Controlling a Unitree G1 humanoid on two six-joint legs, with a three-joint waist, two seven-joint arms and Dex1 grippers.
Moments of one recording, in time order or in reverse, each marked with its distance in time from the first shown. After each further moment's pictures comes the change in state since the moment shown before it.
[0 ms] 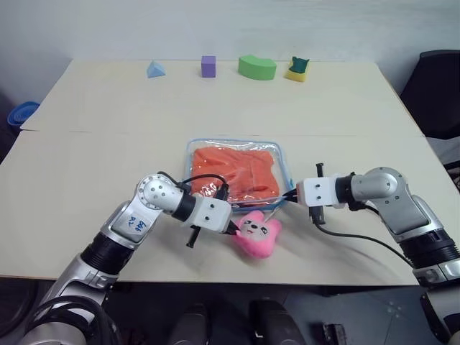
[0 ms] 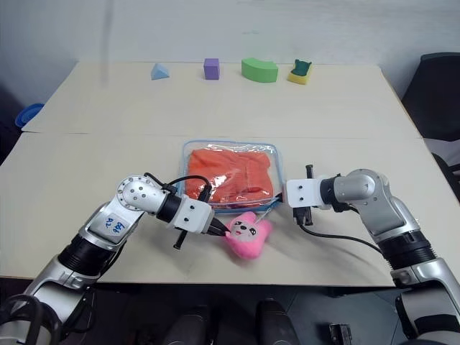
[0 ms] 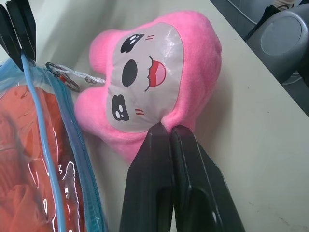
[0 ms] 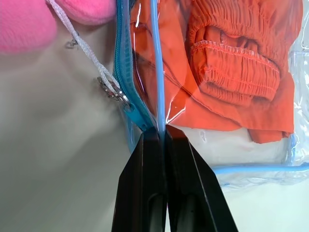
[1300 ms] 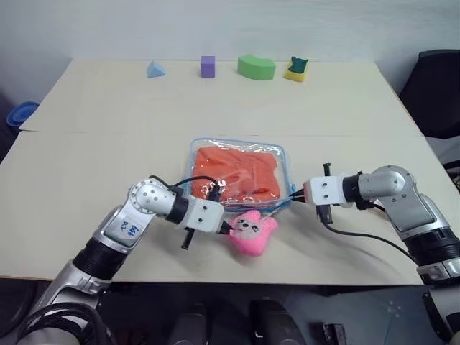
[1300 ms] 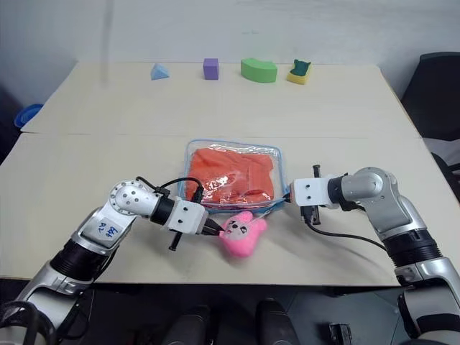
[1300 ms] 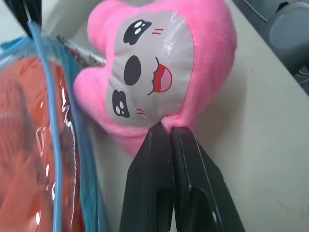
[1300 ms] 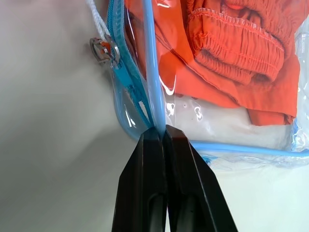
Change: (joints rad) left arm 0.080 0.055 0.056 -0.007 -0.008 -0.015 0.053; right arm -0.009 -0.014 -0.027 0.071 -0.007 -0.047 0.042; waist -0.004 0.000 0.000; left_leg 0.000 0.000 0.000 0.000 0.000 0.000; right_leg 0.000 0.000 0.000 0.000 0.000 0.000
